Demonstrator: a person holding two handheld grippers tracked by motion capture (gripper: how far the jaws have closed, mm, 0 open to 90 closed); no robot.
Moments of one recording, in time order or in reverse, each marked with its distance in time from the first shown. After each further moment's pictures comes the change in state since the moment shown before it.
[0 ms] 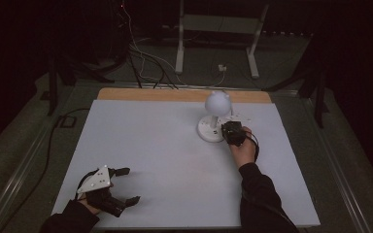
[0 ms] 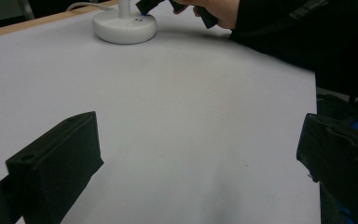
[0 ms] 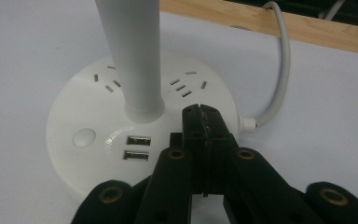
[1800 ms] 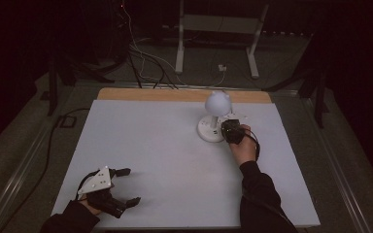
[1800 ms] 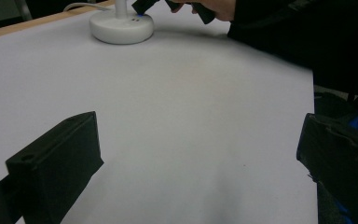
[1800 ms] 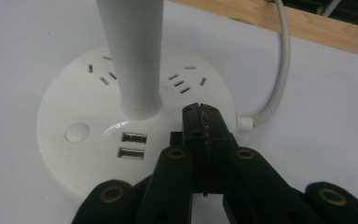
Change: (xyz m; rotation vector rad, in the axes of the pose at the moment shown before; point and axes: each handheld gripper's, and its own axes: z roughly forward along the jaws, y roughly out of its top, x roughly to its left) left arm -0.003 0.001 0.001 0.001 -0.006 0.009; right arm 0.002 0.006 0.003 0.053 -0.021 -0.049
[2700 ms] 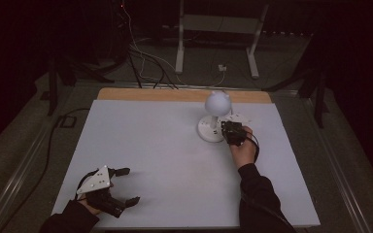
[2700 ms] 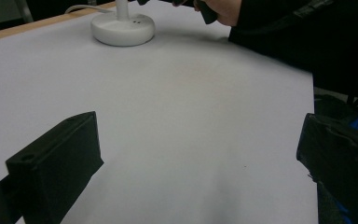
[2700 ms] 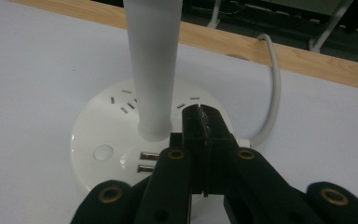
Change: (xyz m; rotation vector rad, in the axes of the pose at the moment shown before) left arm 0.001 0.000 -0.002 -0.006 0.001 0.000; right arm 0.004 -0.001 -0.018 -0.140 0.006 0.015
